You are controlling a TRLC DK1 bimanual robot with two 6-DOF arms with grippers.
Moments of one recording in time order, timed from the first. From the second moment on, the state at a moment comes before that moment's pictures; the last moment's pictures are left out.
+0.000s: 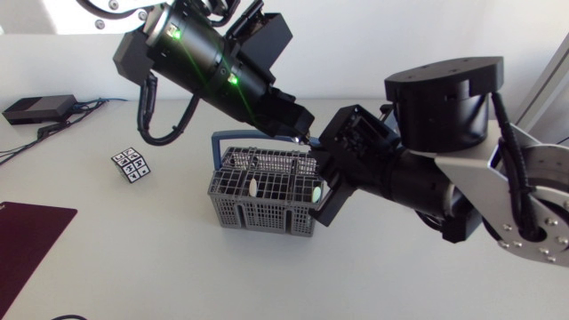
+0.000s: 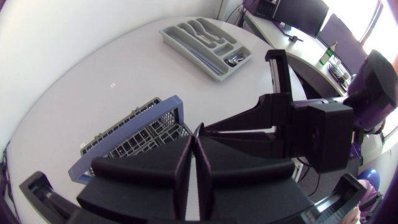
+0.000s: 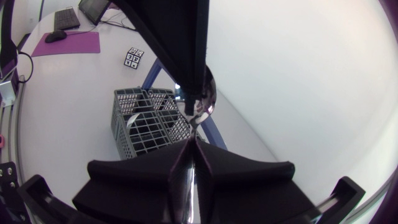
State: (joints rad) left arm -0.70 1.62 1.58 -0.83 0.22 0.05; right arm 0.78 1.20 0.80 -0.06 0.19 -0.46
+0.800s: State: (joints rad) left arm -0.57 1.56 1.61 -0.80 0.28 0.03; right arm 0.71 1.14 0.80 -0.23 -0.02 -0.49
